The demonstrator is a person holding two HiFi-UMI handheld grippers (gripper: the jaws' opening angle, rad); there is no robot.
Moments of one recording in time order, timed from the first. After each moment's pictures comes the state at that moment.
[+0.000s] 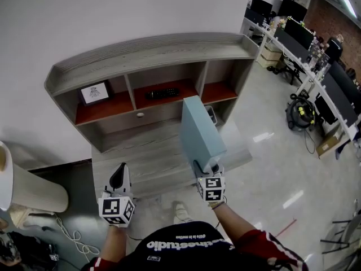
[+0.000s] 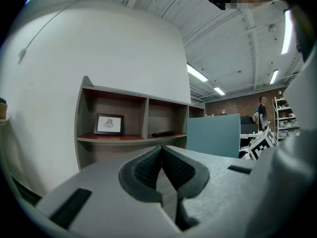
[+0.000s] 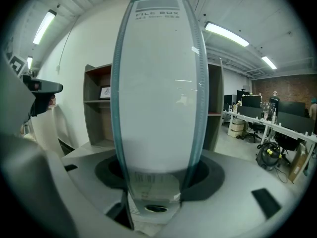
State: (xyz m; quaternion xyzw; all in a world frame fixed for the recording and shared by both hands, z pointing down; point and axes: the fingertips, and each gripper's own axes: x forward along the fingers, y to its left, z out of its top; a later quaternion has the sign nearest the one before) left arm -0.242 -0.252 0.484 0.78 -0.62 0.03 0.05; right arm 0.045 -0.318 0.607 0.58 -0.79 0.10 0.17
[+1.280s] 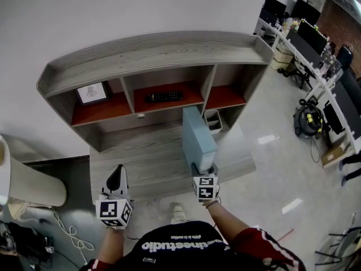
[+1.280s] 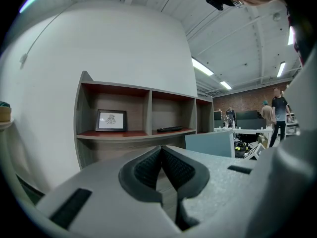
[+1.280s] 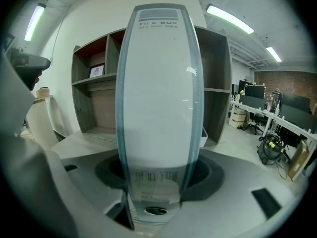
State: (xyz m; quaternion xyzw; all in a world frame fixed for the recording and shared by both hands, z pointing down) left arm -0.240 -0.287 0.503 0.76 -0.65 0.06 0.05; right arm 0.052 -0.379 0.702 0.57 -0.78 0.14 0.23
